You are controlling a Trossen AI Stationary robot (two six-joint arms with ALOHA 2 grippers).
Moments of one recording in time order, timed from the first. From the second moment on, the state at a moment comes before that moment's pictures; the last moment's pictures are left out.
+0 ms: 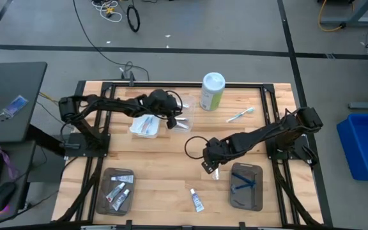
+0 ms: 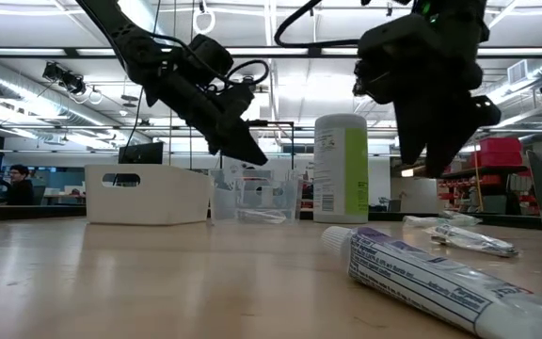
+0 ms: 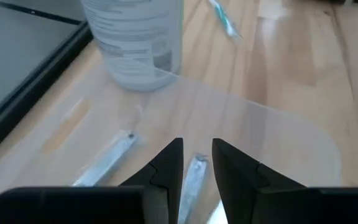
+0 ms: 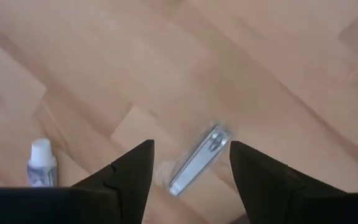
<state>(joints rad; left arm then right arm) 0.38 1.64 0.84 0.23 0.07 0.03 0.28 1.67 1.13 -0.78 0.02 1.17</state>
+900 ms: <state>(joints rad) 0.33 1.12 0.84 -0.08 0.18 0.03 0.21 1.64 1.13 -0.95 -0.03 1.14</state>
